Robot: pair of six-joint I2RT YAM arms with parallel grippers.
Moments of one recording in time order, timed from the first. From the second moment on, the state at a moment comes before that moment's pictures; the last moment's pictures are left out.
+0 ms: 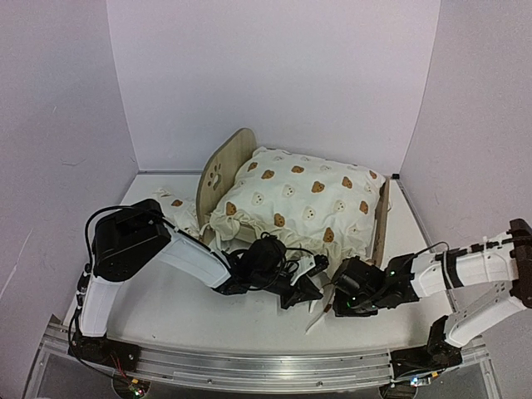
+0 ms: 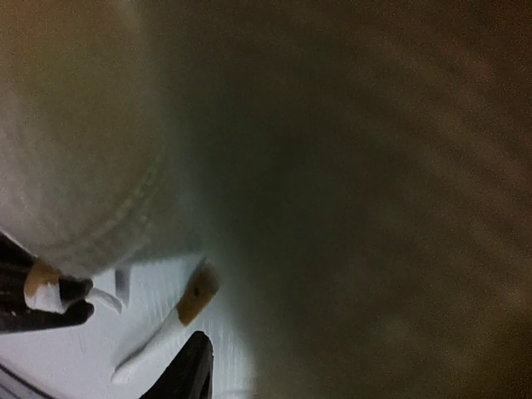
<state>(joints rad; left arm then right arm) -1.13 2.18 1.20 0.53 0.51 0.02 1.06 1.30 0.56 -0.47 0.21 1.01</state>
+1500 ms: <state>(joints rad) -1.25 2.21 1.31 0.44 0.48 0.07 1.07 1.04 0.57 -0.80 0.54 1.13</state>
